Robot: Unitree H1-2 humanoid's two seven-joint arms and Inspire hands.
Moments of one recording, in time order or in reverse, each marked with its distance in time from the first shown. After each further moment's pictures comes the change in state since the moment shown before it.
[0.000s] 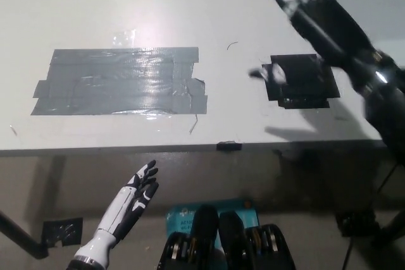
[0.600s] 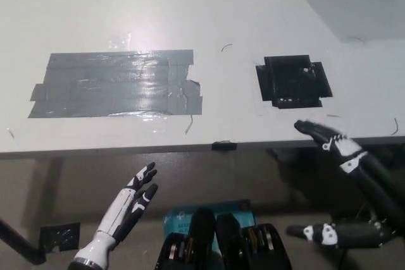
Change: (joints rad) left_arm 0.017 -0.001 0.001 0.001 -0.002 0.000 0.000; right_arm 0.617 0.070 -0.143 -0.426 0.307 0.009 -0.011
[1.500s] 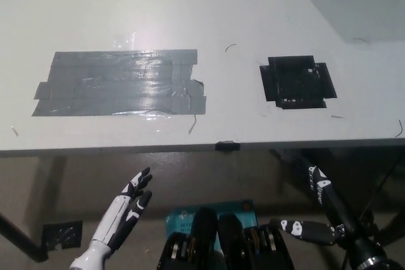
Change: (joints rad) left_arm 0.038 -0.002 0.018 -0.027 -0.006 -0.037 0.012; right_arm 0.050 0.283 -0.112 0.575 0.107 -0.155 -0.018
